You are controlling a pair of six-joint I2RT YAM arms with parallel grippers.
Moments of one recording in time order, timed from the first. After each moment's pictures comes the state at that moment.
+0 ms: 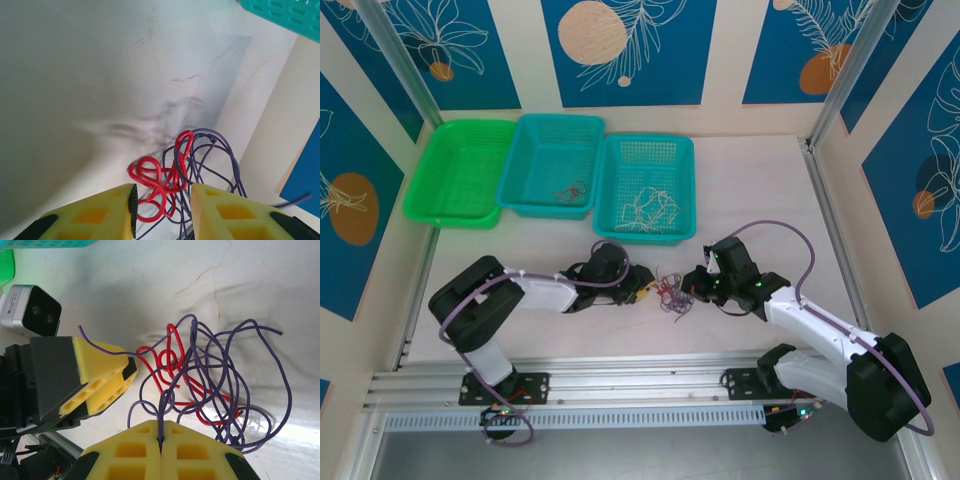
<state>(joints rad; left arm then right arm) -0.84 1.67 0.66 0.34 0.29 -1.49 0.53 1.05 0.51 -0.33 -0.35 0.87</state>
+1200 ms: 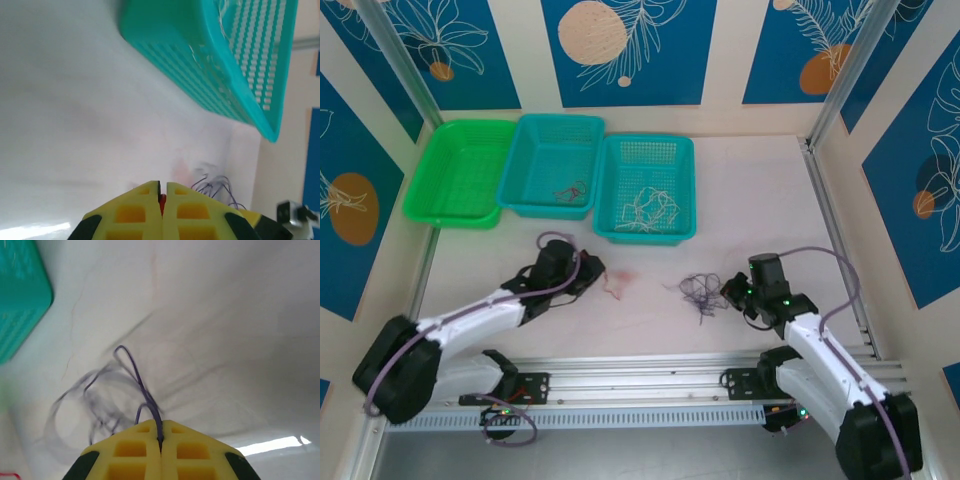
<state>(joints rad) -0.61 1.13 0.48 0.03 0.10 -1.22 0.20 0.75 0.35 -0.52 -0.17 0.93</state>
